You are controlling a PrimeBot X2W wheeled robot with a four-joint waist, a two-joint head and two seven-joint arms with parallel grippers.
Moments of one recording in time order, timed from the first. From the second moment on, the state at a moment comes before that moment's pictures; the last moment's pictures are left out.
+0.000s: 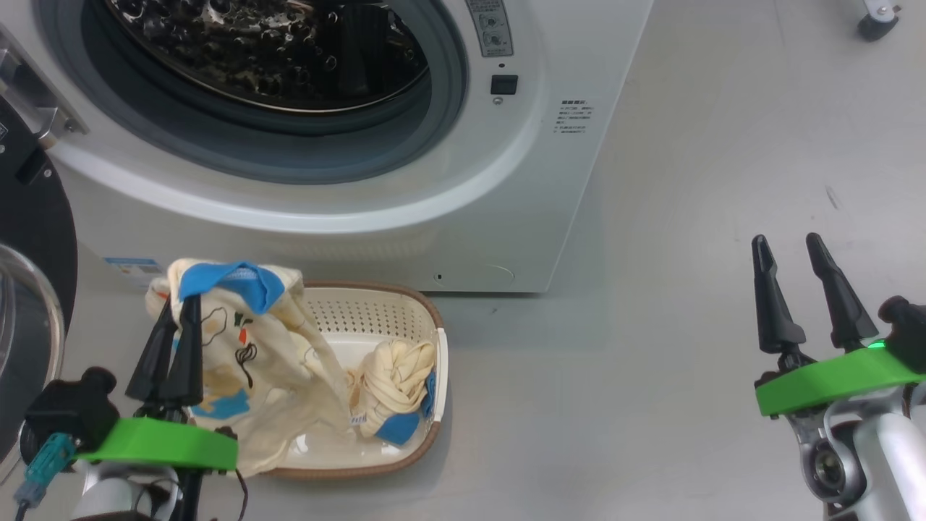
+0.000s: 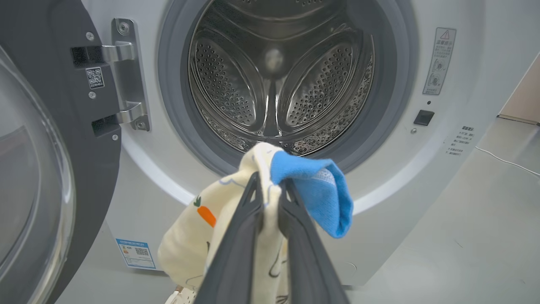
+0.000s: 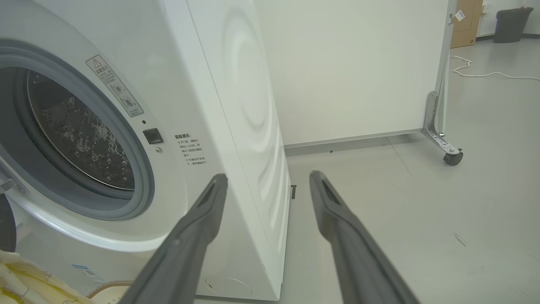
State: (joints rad) left arm -0.18 0.22 -0.10 0.20 -0.37 -0.13 -0.25; right arm -0.13 -0.18 0.08 0.13 0.42 0.13 -0.26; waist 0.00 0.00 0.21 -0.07
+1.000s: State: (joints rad) left arm -0.49 0.21 -0.03 0.17 -0.29 -0.13 -0.25; right arm -0.17 -0.13 0.07 0.10 0.42 0.13 -0.26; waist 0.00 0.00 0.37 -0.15
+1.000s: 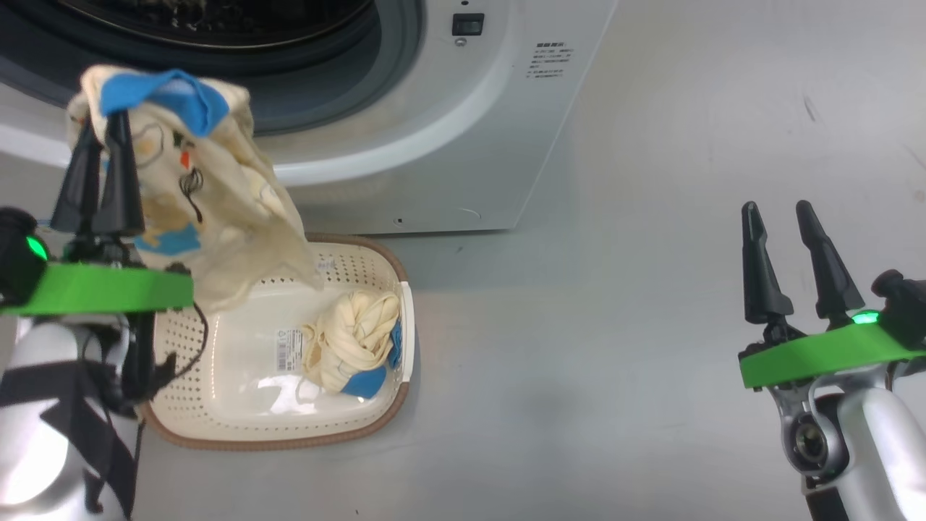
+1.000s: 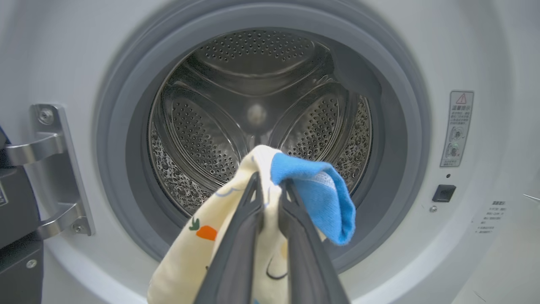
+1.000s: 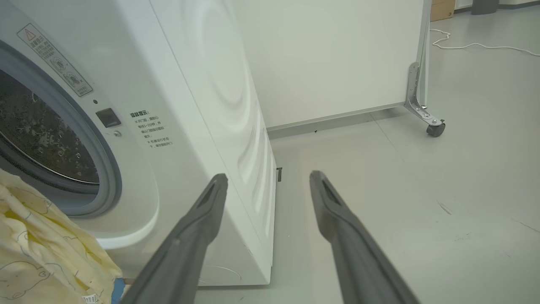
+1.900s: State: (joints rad) left arm -1.21 0.29 -0.12 1.01 -0.30 -0.12 -0.22; right arm -0.32 -0.08 0.16 0.09 0.42 0.13 -0.26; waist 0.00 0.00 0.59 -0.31
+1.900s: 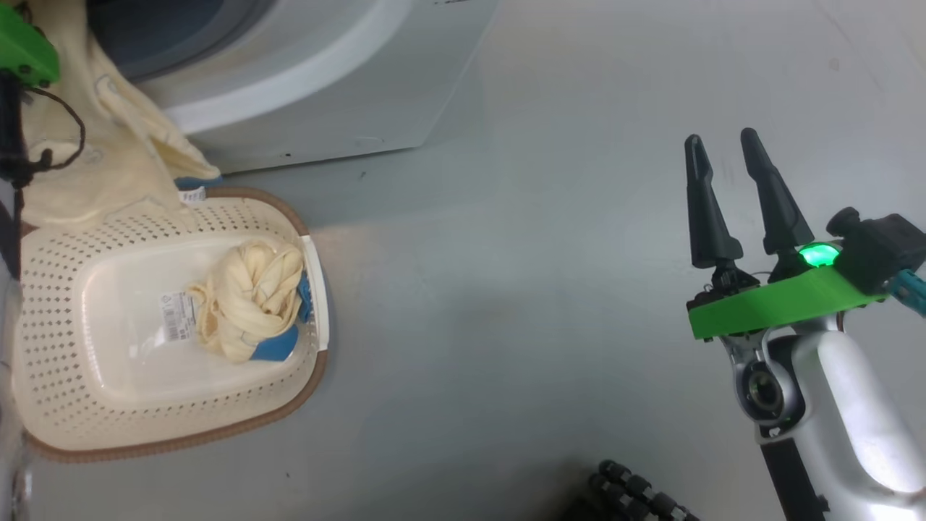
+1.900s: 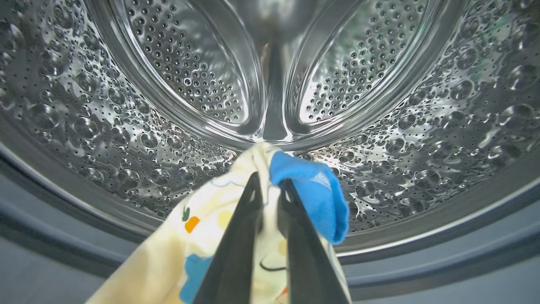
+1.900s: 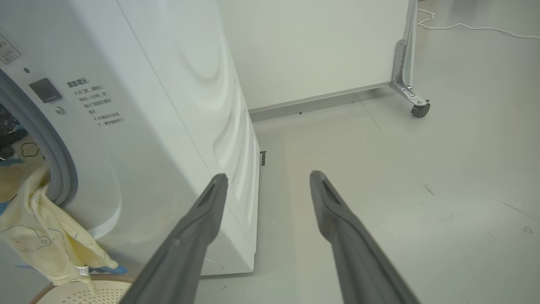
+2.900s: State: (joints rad) left arm -1.30 0.38 -0.15 0.83 -0.27 -0.13 -0.26; right arm -0.35 -0.05 0.21 0.08 0.43 0.13 -0.26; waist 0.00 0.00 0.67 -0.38
